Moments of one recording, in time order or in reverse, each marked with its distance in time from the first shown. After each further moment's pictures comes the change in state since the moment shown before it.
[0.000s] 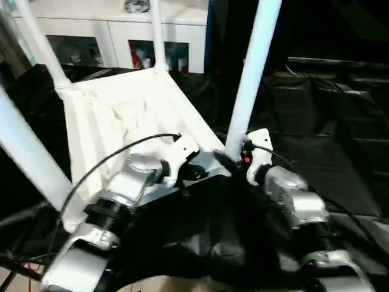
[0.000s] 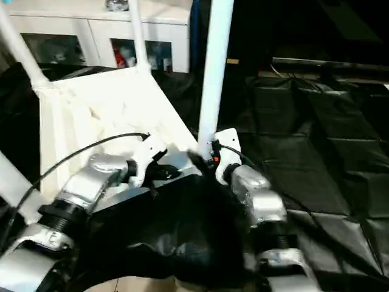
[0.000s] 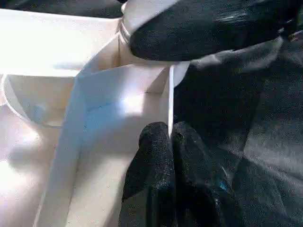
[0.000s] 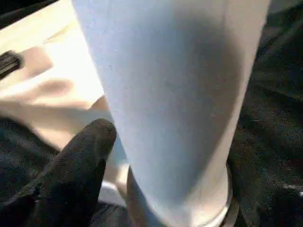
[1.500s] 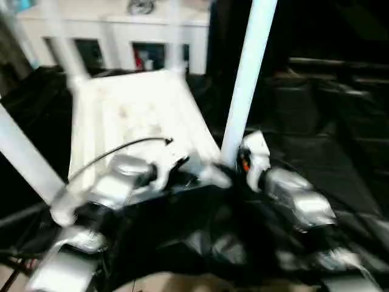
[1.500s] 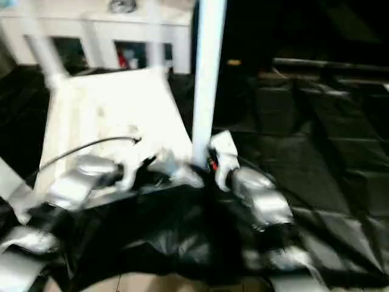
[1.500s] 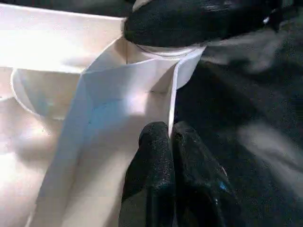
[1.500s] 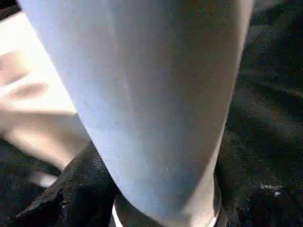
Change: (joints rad) left arm -0.008 -0.020 0.022 0.046 0.003 -0.007 0.084; right arm -0.060 0.074 -0.003 0.099 -0.015 -0.016 -0.212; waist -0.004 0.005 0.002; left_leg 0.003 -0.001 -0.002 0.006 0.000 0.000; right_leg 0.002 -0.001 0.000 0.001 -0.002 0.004
